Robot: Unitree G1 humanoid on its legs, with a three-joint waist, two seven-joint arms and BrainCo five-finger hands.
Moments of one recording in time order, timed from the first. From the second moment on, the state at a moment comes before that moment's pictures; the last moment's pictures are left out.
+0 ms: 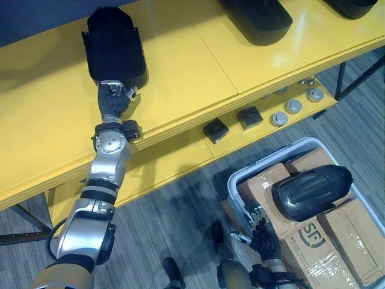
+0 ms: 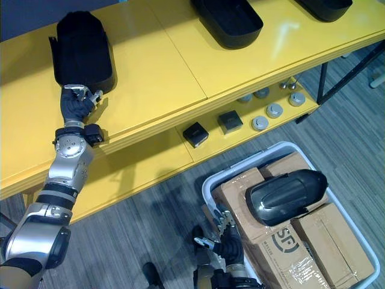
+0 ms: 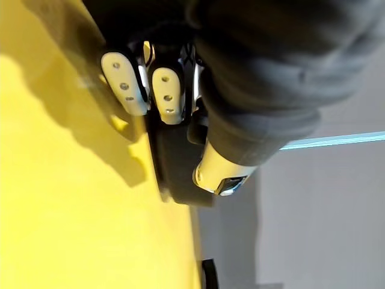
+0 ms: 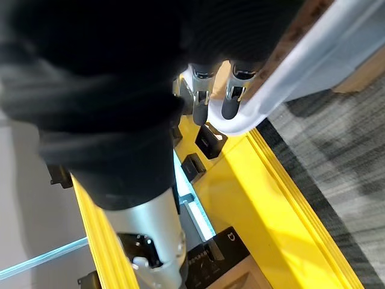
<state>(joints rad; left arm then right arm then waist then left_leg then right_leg) -0.97 0.51 -0.09 0.66 -0.37 -0.20 0.29 0.40 -0.03 0.20 -0.21 0.24 -0.22 -0.01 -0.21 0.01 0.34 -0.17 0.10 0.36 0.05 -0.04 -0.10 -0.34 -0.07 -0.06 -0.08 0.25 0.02</state>
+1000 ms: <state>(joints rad) 0.10 -0.02 -0.07 -0.26 -0.16 -0.29 0.34 0.47 0.00 -0.18 -0.24 0.18 -0.22 -0.06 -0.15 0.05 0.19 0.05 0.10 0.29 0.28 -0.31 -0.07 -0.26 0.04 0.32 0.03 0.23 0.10</state>
